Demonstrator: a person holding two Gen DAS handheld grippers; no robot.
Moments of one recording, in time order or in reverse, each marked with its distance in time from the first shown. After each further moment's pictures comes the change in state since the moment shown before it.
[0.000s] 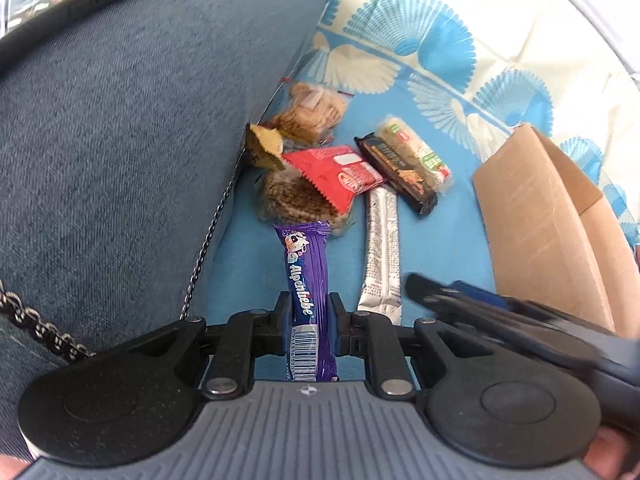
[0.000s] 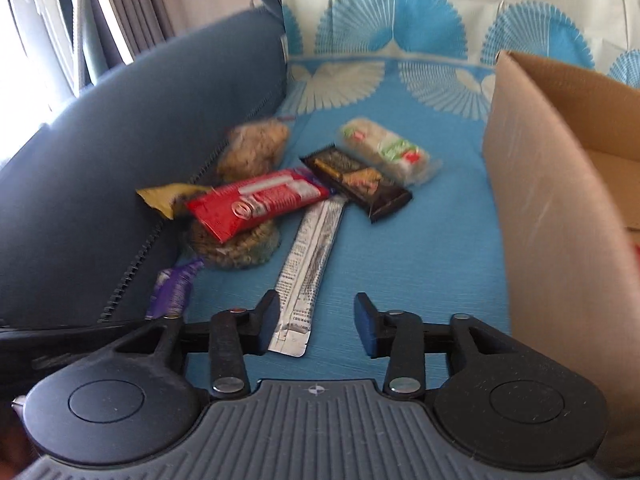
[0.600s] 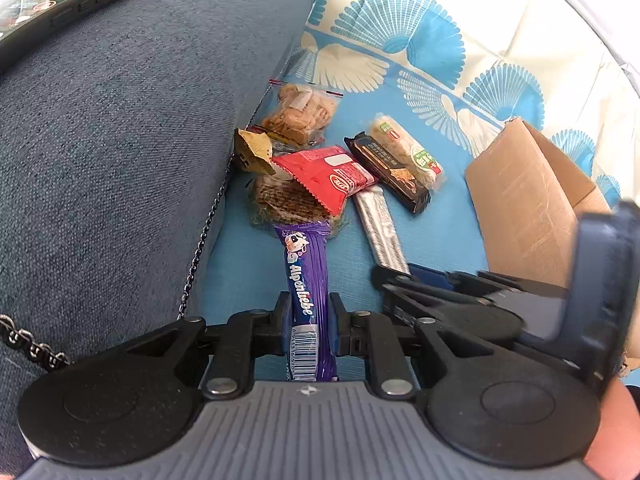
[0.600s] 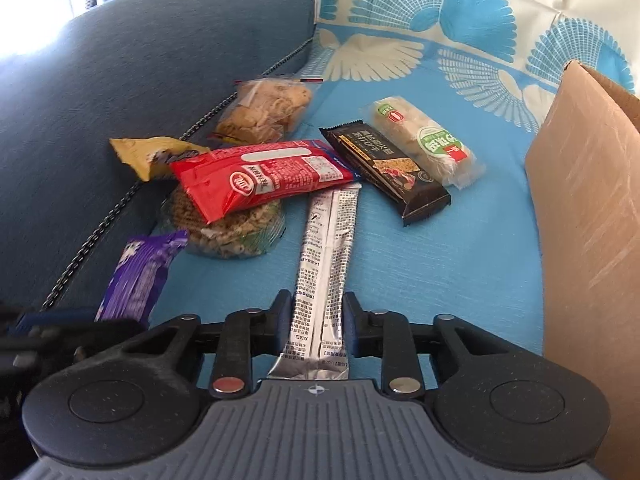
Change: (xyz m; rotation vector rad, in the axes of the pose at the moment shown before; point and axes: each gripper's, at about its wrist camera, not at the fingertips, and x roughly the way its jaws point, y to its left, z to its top) left arm 0.006 -0.002 0.003 0.031 0.006 -0.013; right arm 0.044 0.015 0.005 -0.165 0.054 -0.027
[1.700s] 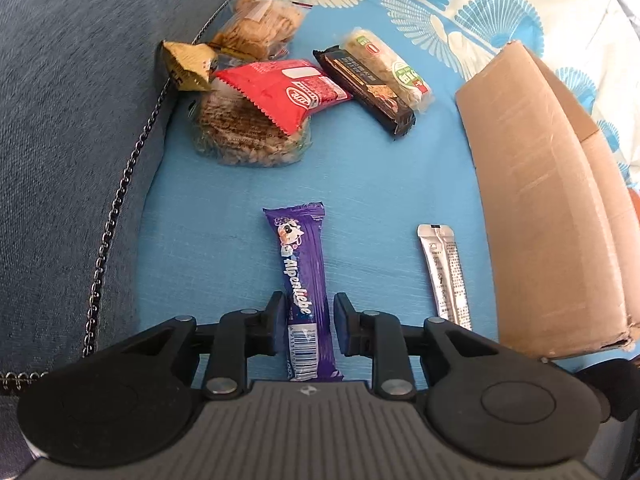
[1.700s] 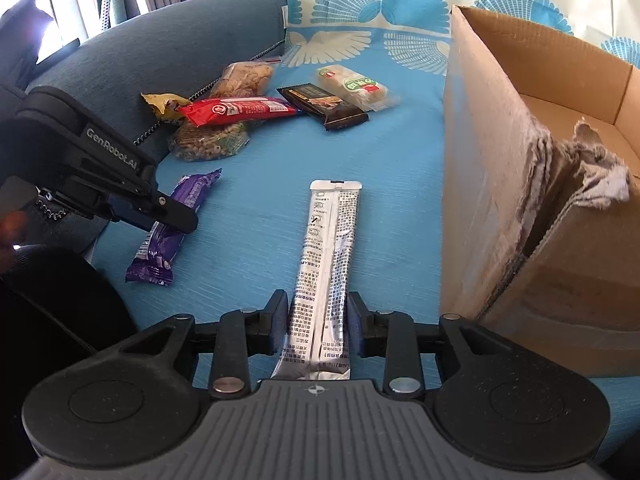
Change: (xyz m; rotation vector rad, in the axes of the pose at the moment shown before) left arm 0.046 -0.024 -0.001 0.044 0.233 -0.028; right arm -0.080 -0.050 -0.109 0.078 -0.057 0.049
